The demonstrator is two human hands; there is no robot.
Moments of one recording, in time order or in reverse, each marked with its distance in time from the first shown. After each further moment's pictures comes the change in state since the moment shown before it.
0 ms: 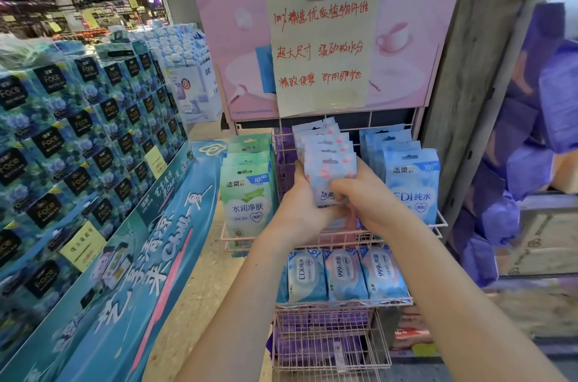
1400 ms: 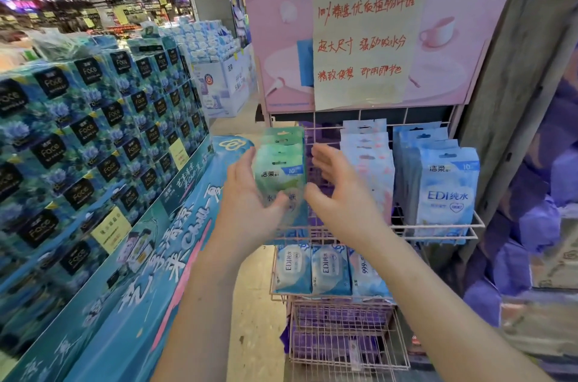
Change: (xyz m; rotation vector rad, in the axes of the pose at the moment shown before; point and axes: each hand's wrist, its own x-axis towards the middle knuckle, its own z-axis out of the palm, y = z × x) left_hand -0.082 -0.001 -0.100 0.305 0.416 -0.009; right_hand -0.045 -0.021 0.082 -0.388 0.055 -0.328
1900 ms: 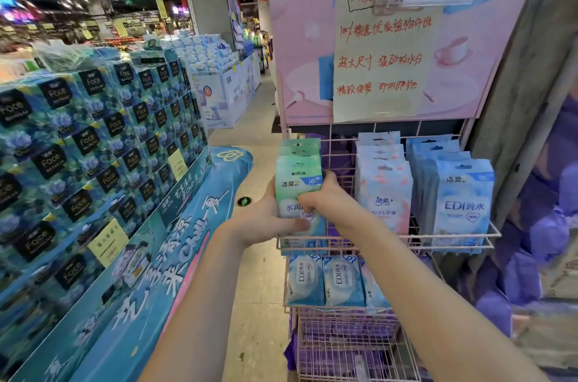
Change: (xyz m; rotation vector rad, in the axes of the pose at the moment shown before) left_hand 0.056 -0.066 0.006 -0.272 -0.586 -0.080; right_hand 0.055 0.018 0.048 0.213 -0.144 0.517
